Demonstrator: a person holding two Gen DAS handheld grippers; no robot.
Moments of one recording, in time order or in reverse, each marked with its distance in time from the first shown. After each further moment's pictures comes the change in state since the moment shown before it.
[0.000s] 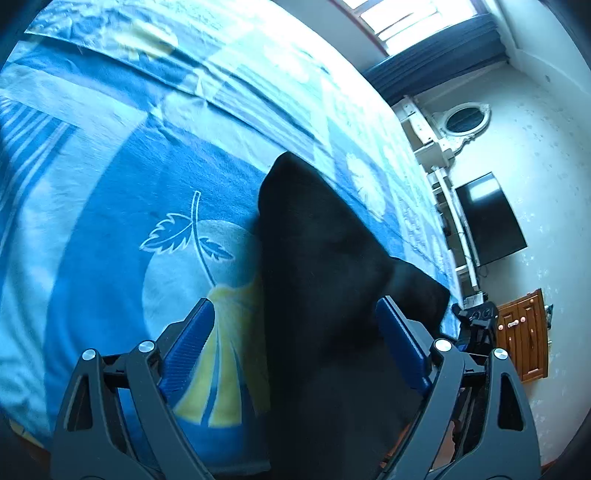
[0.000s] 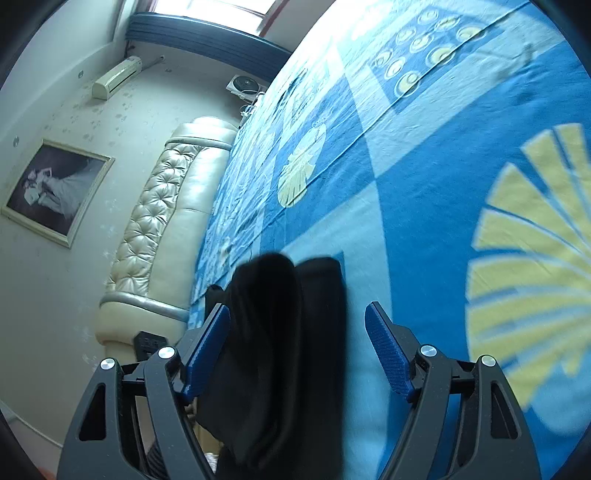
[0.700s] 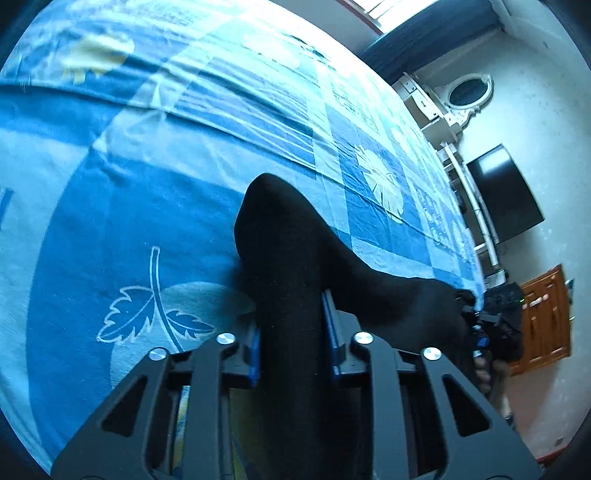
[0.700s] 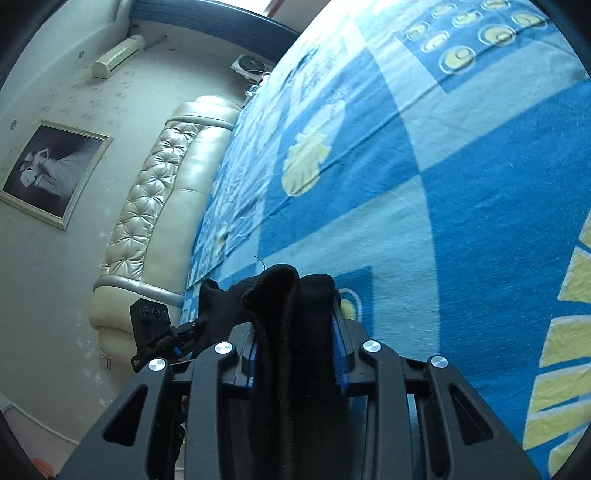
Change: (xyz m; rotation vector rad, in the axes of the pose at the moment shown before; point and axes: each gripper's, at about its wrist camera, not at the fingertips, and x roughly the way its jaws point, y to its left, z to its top) left arm 0.038 -0.015 0.029 0.118 0.033 0.067; right arm 0.034 0.016 0.006 -0.077 0.047 -0.012
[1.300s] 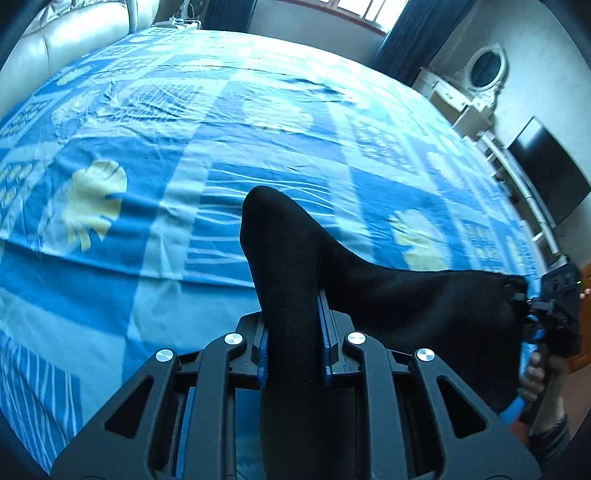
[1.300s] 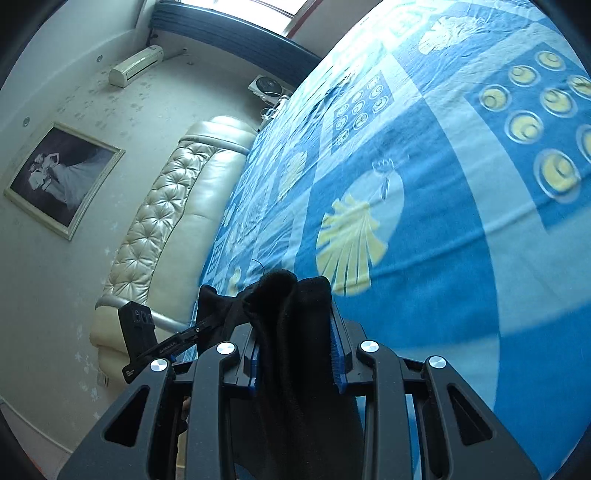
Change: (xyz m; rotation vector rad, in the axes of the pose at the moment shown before) left arm 0.010 -0.026 0.102 0.167 -0.081 0.289; right arm 0.040 0.022 0.082 -0.032 -0.086 0.017
